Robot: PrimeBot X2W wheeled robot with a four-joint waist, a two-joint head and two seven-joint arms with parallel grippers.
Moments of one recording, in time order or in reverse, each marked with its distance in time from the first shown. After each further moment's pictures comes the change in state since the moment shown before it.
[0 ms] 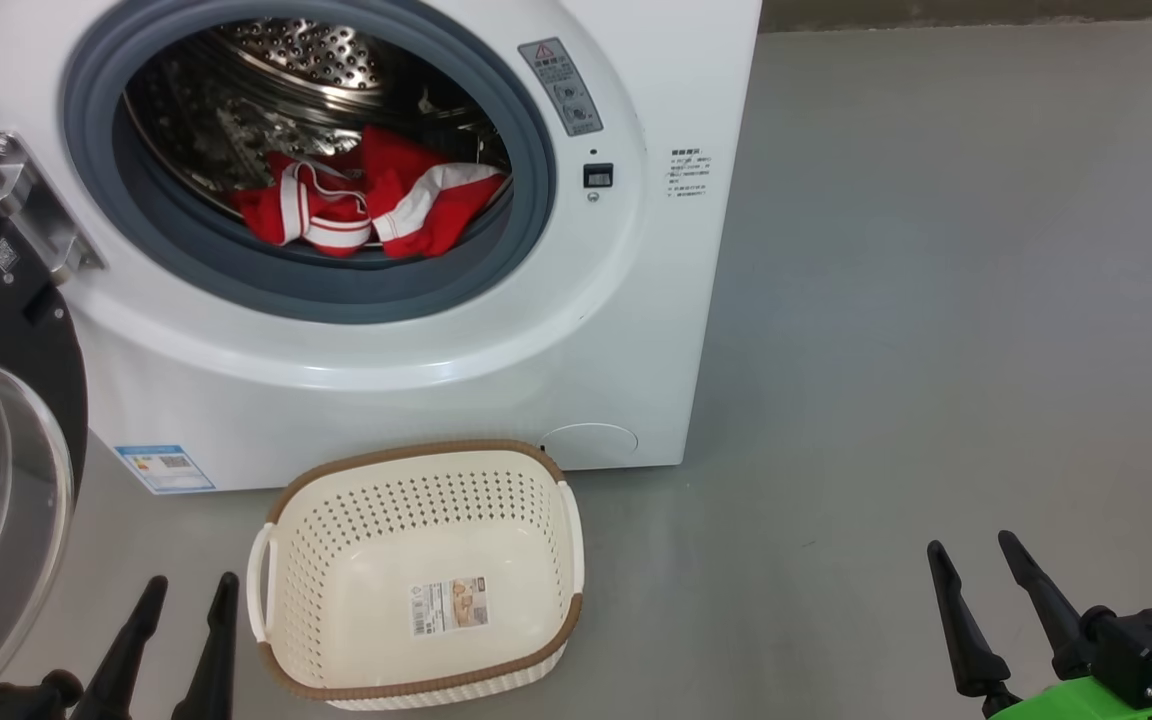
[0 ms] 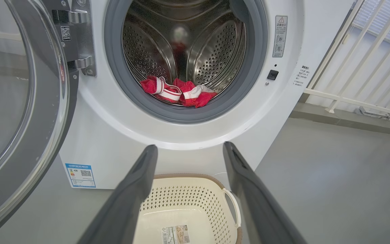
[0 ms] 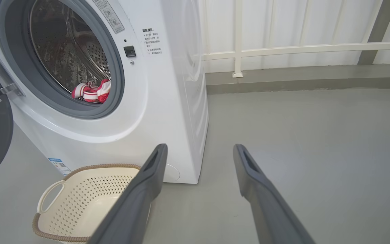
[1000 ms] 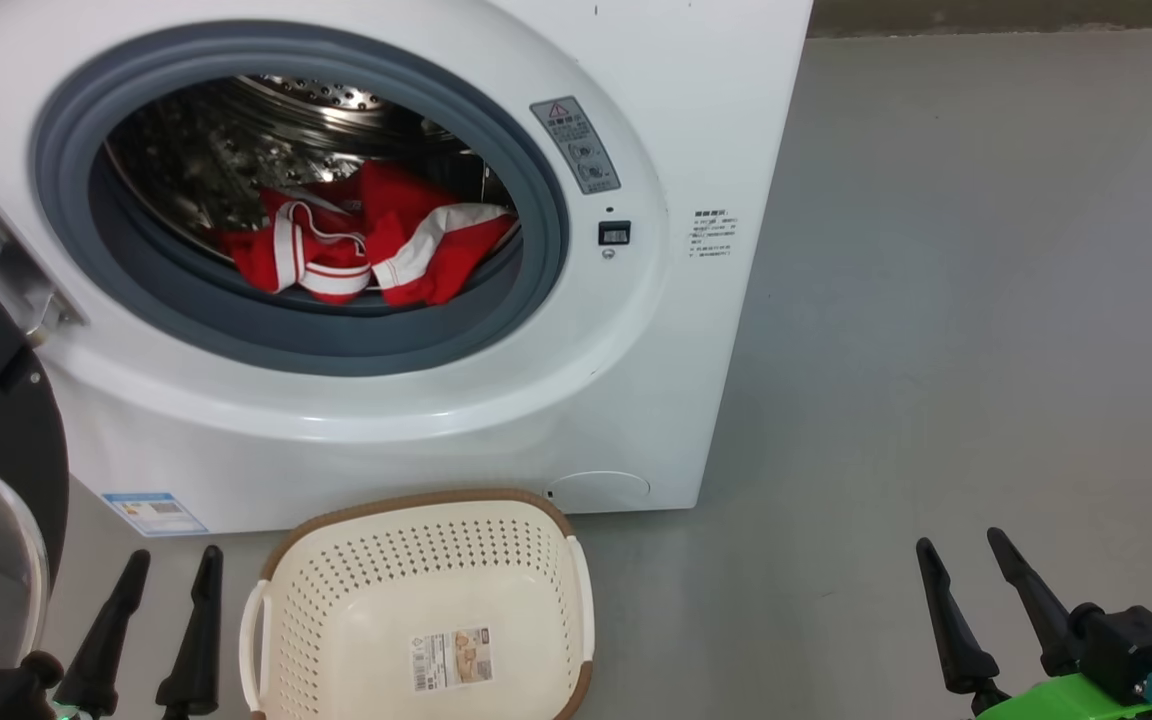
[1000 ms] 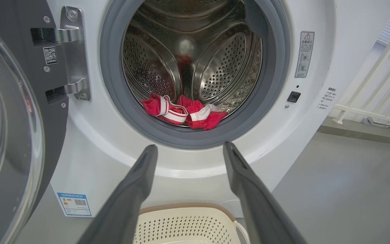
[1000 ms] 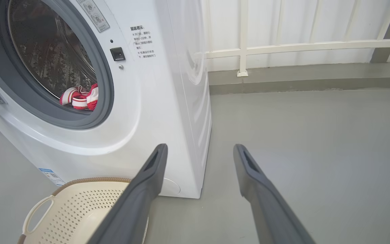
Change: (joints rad) left arm -0.020 -0.002 0.027 -0.025 0.000 0.000 0.000; right arm -0.007 0.014 0.007 0.001 -0.009 0.000 0.000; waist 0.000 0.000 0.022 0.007
